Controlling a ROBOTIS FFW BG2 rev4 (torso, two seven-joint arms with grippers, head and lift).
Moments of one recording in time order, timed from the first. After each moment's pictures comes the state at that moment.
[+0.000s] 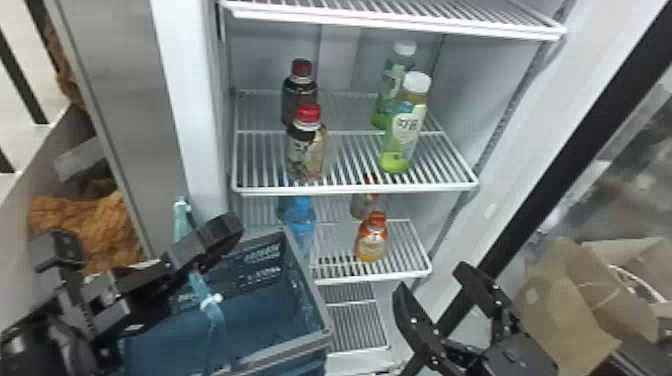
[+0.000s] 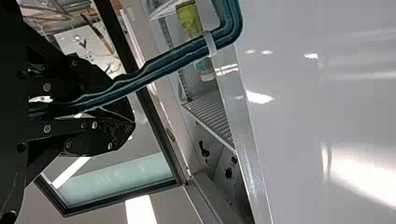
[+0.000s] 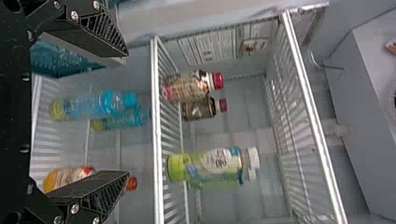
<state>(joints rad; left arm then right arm) 0.11 0.14 0.18 -1.73 1.26 1.11 -0.86 0.86 -0.16 -0.08 -2.35 -0.29 0.01 0.32</state>
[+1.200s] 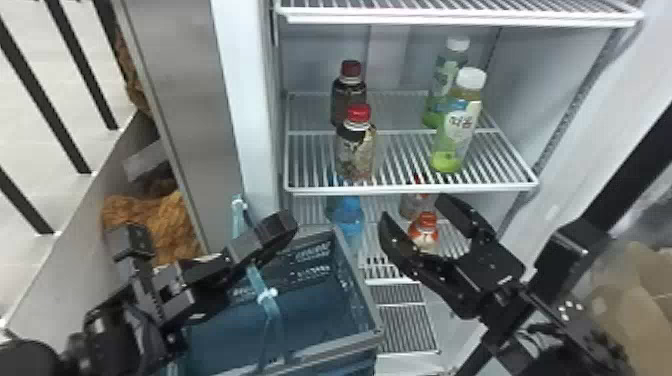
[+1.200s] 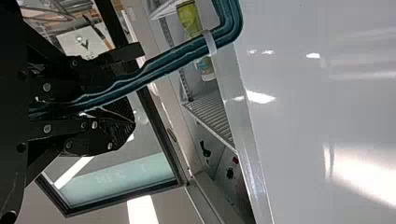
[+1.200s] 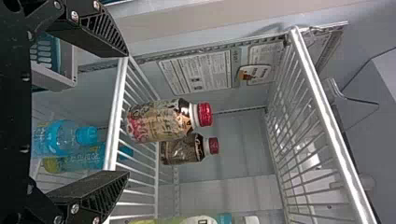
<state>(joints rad) 0.11 0.15 0.18 -1.73 1.26 1.11 -0.86 0.43 -0.19 0.07 -2.22 -0.26 0.25 0.31</state>
